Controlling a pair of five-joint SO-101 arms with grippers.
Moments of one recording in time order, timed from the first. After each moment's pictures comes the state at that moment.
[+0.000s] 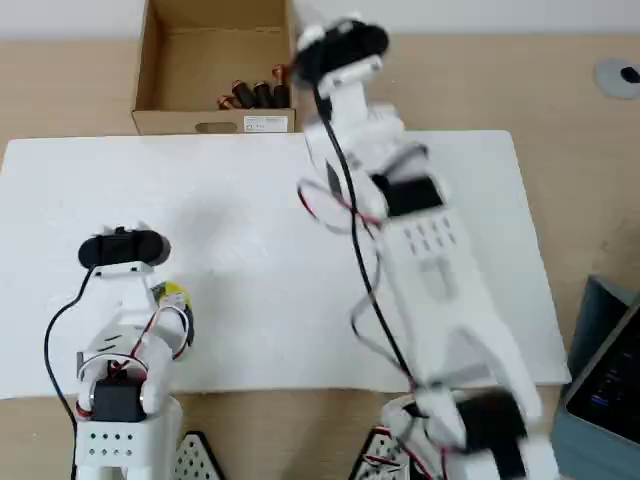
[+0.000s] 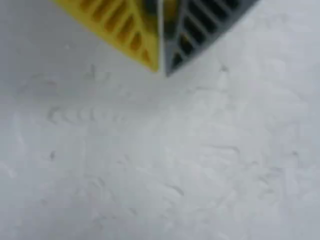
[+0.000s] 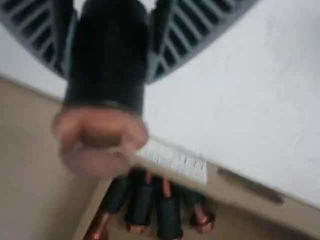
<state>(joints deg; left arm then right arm) -2.9 -103.9 94.9 59.4 -0.9 -20.9 -12.0 15.5 37.6 -4.1</state>
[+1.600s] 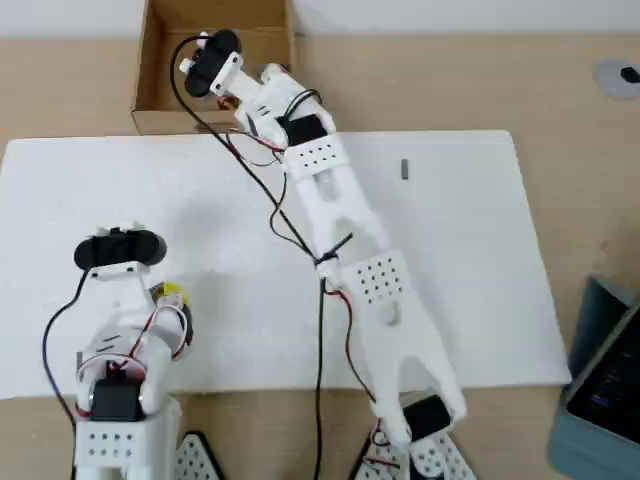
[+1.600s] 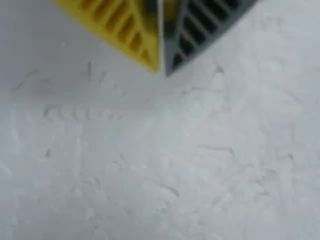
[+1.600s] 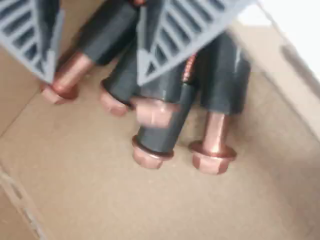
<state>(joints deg) -3.1 -103.9 94.9 59.4 -0.6 -26.8 67.4 -67.4 38.6 28.2</state>
